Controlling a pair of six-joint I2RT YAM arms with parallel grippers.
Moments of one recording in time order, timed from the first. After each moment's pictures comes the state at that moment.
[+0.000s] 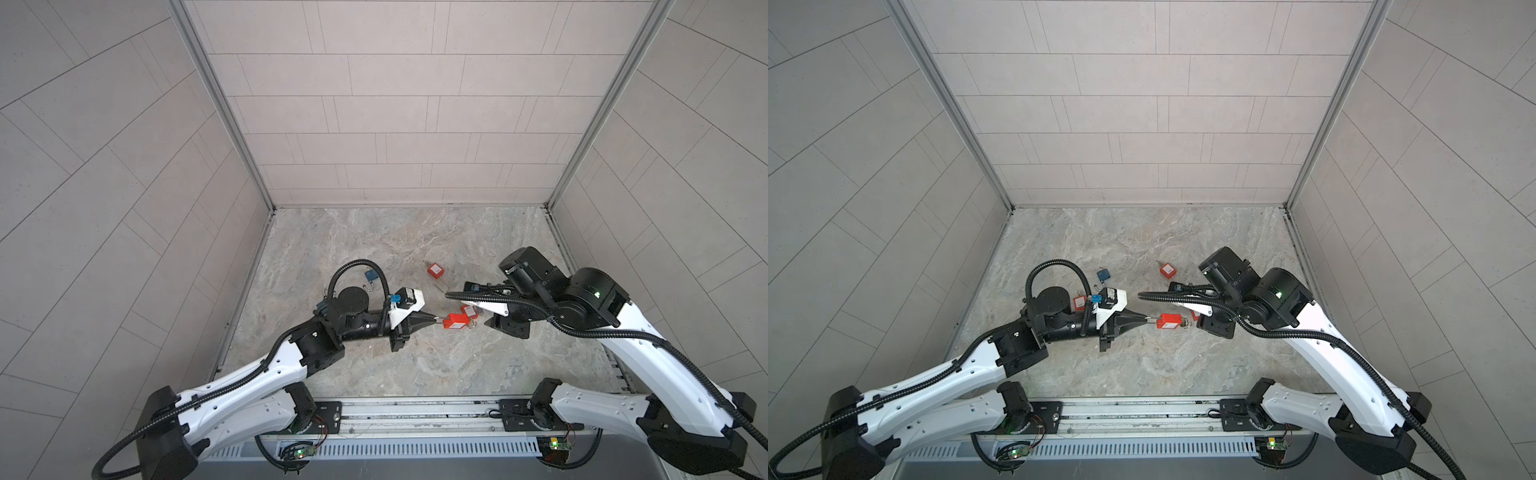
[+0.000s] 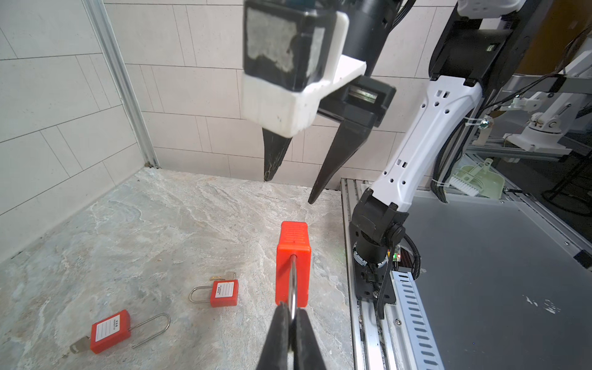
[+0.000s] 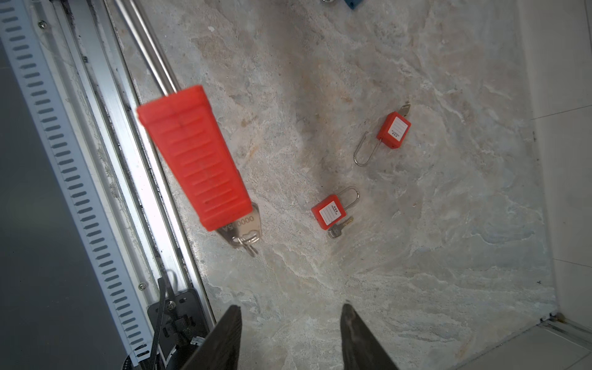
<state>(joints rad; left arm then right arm) -0.92 0.94 0.67 0.11 0.49 0.07 0.70 1.09 1.42 -1.44 -0.07 -0.54</state>
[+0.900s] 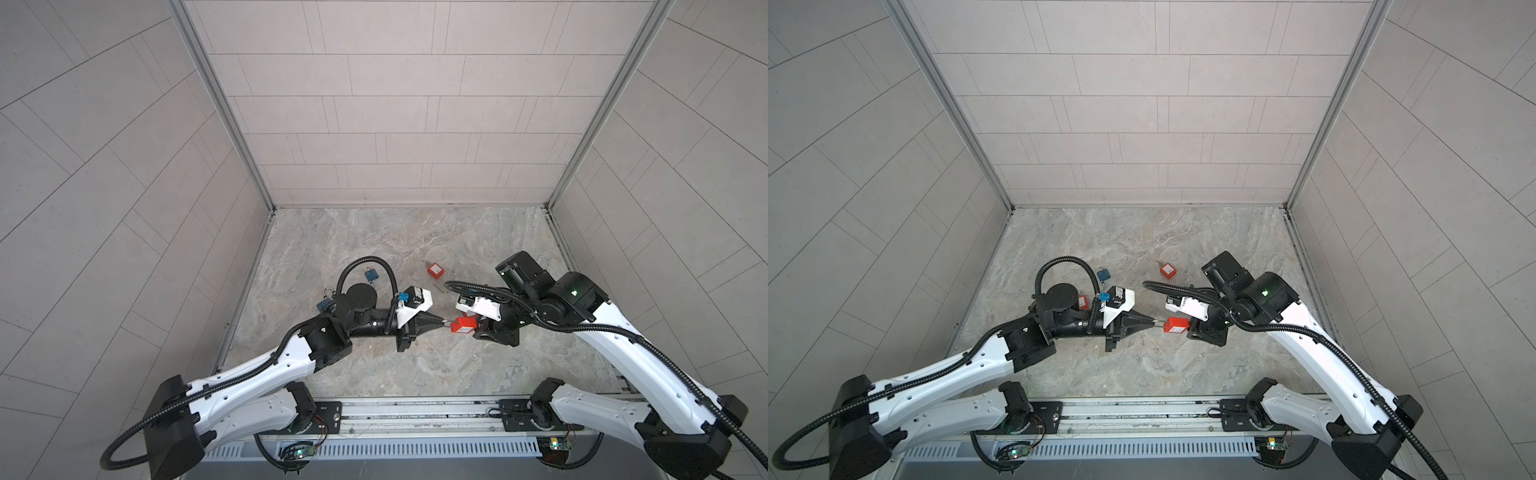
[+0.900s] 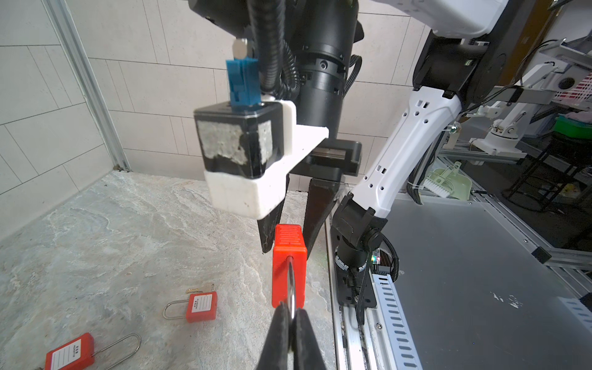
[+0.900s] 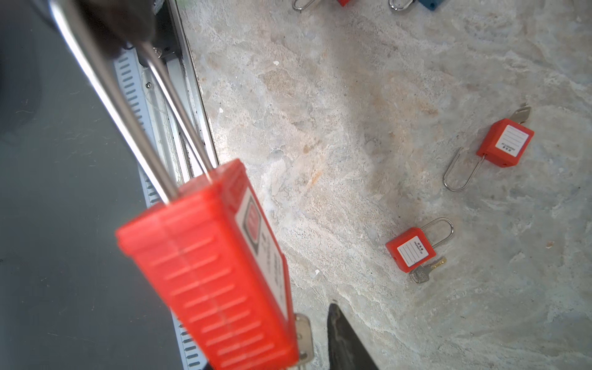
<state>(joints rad) -0.95 1.00 0.70 0.14 0.55 0.04 0.59 1.06 1.22 -1.31 -0.38 -0.55</state>
